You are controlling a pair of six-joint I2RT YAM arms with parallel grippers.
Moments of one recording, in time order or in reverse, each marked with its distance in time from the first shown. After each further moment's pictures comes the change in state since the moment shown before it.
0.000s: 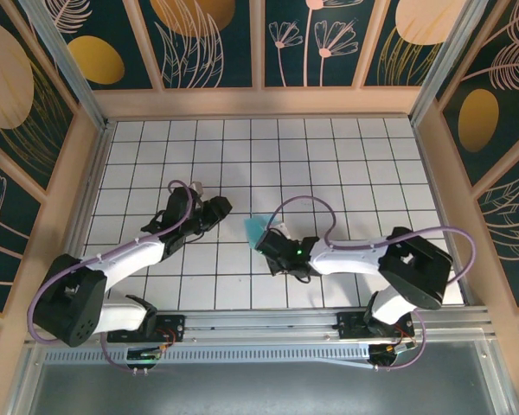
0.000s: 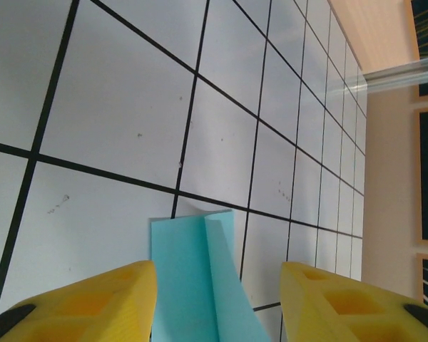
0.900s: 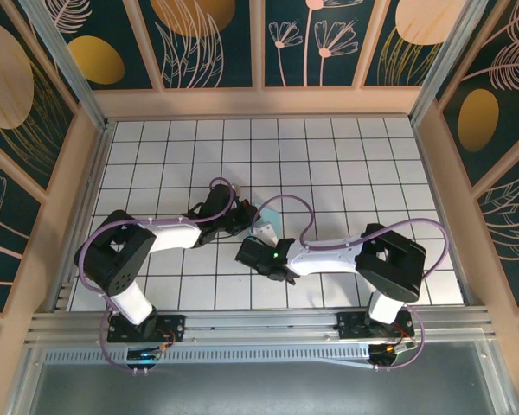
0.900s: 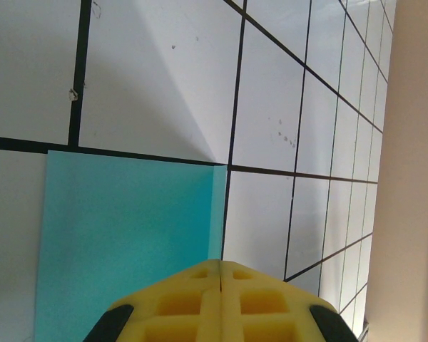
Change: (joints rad) left arm -0.171 0.384 0.190 0.133 0.046 -0.051; right arm 0.122 0.172 0.198 -0.193 0.237 0.079
